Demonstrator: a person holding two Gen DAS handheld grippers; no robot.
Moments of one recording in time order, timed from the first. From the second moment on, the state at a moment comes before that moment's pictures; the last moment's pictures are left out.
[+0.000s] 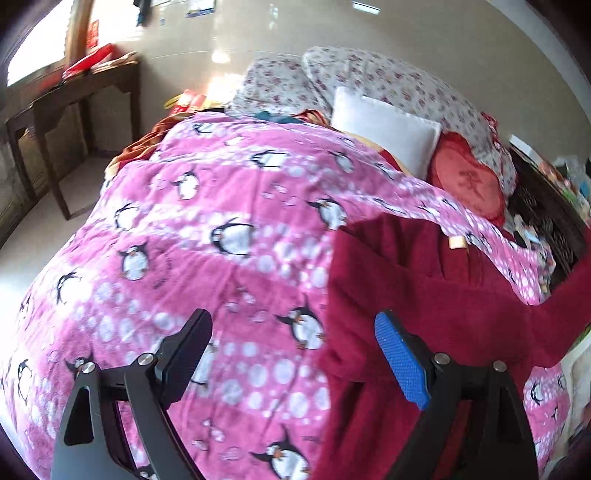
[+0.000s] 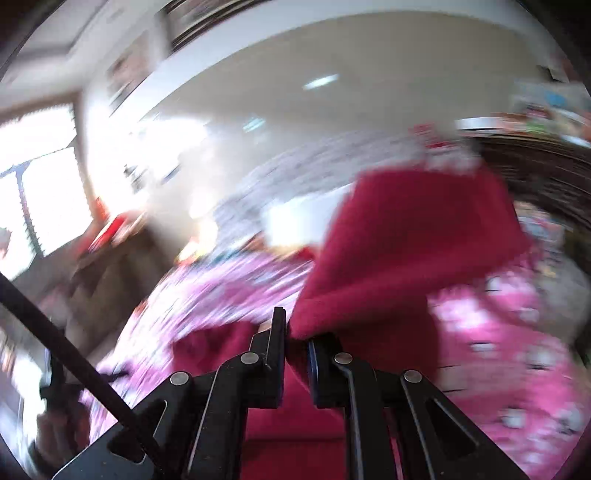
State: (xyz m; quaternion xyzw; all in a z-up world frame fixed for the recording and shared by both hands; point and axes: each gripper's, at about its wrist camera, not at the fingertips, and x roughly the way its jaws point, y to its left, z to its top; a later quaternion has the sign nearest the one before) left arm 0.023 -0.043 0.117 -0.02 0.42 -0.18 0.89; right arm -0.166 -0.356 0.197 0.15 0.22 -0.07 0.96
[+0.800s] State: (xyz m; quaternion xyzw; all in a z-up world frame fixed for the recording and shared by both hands) left arm 0.051 -0.108 0.064 0.01 0.45 -0.20 0.87; right arm -0.150 -0.380 0.123 0.16 0.31 -0.17 0.92
